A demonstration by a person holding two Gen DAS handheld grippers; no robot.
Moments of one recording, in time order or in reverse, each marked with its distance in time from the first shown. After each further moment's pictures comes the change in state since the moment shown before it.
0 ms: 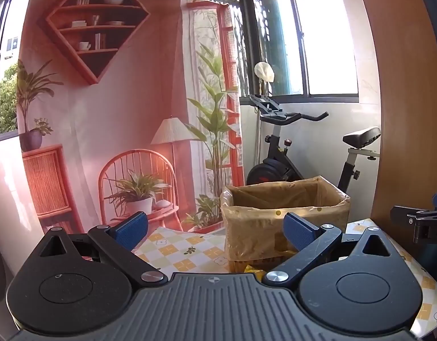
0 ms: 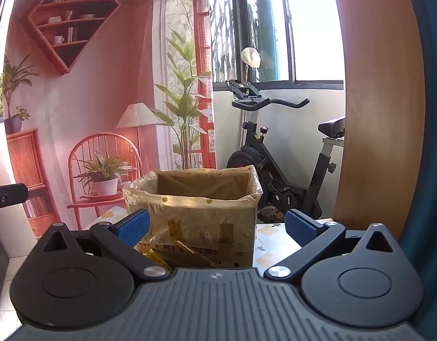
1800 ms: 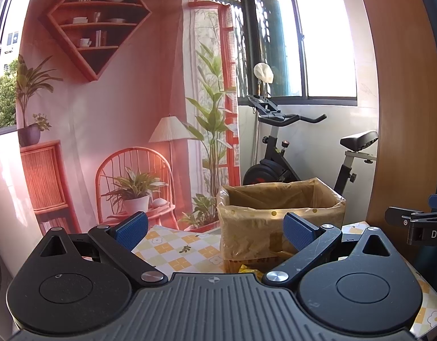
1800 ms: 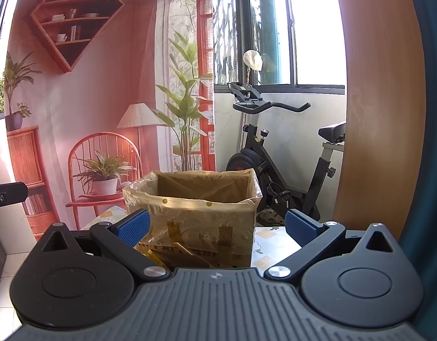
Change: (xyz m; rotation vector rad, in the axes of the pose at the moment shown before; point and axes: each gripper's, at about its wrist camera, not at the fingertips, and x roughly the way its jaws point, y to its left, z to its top) left arm -0.002 0.002 0.000 -0.005 0.000 -0.011; right arm 0.002 0.002 0.002 -0.013 -0.015 0.000
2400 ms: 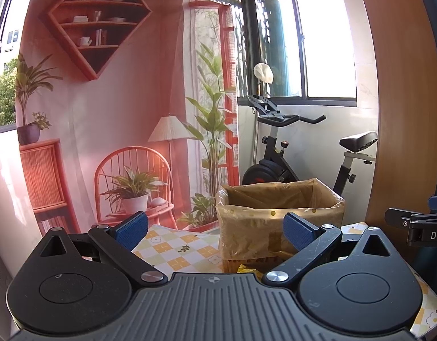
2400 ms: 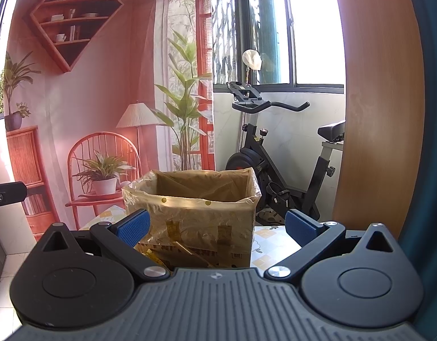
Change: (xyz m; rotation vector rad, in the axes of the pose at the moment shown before) left arm 0.000 0.000 -0.001 -0.006 0.002 -0.005; right arm 0.000 0.001 0.000 -0.001 0.000 -0.001
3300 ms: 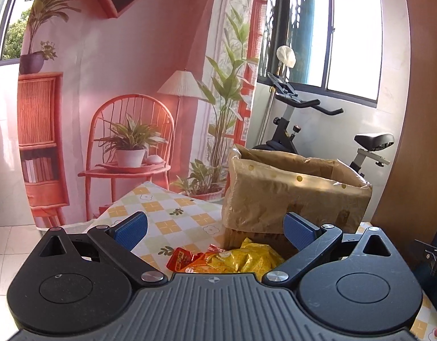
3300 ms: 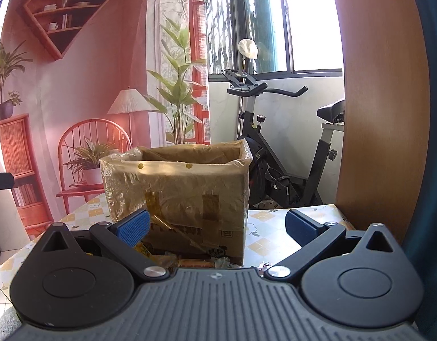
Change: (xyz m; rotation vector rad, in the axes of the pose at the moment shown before) left arm 0.091 0.027 -0.070 -0.179 0.102 -0.021; right arm 0.057 -0.037 -0.074 0.012 0.020 -0.002
